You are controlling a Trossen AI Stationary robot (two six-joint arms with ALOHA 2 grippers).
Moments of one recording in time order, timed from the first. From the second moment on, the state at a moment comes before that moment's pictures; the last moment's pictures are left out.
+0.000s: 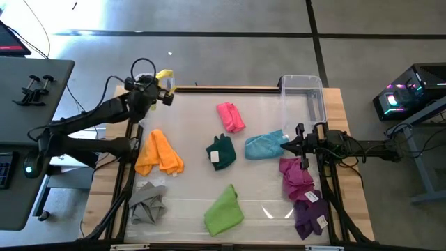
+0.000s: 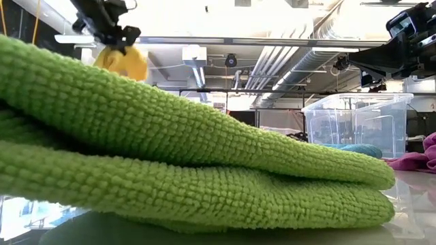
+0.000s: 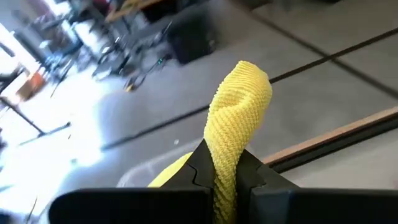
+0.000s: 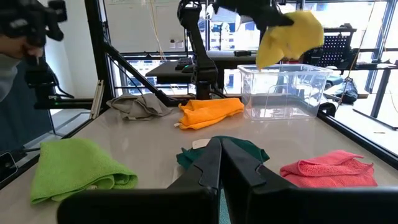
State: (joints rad) left arm 0.44 0.93 0.88 -0.53 -0.95 -0.16; right arm 0.01 0.01 0.01 0.01 0.00 0.00
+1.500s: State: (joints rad) left arm 0.45 0.96 0.96 -0.40 -0.22 -0.13; right arm 0.01 0.01 0.01 0.01 0.00 0.00
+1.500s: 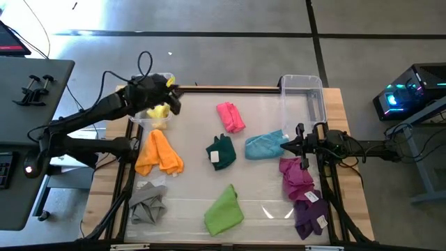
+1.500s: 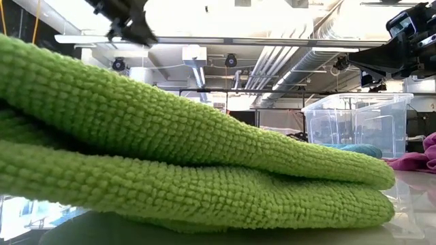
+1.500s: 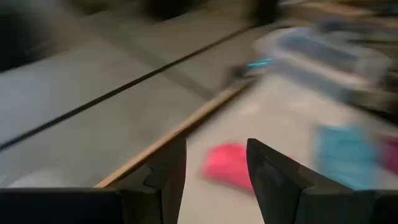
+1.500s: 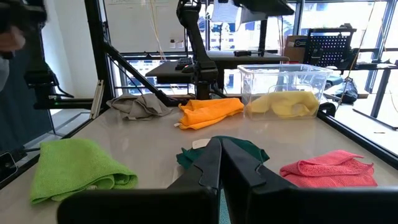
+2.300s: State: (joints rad) left arm 0.06 1.61 0.72 0.50 0.08 0.01; right arm 0.01 0.01 0.01 0.01 0.00 0.00
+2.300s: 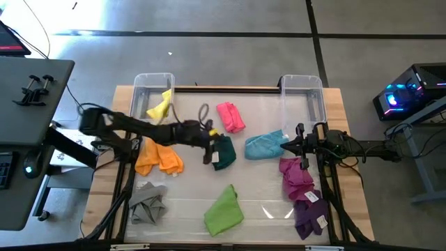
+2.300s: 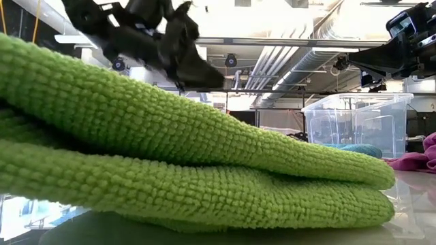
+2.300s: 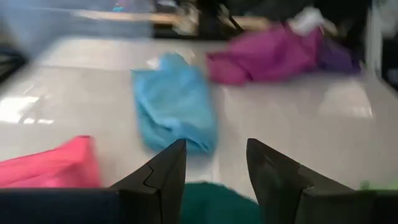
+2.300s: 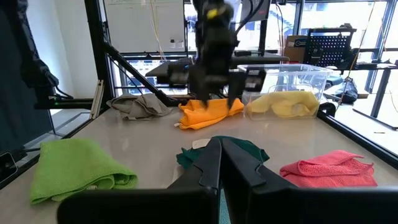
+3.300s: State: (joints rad) left arm -0.01 1.68 0.76 0.27 -0.17 0.19; right arm 0.01 0.01 0.01 0.01 0.00 0.00
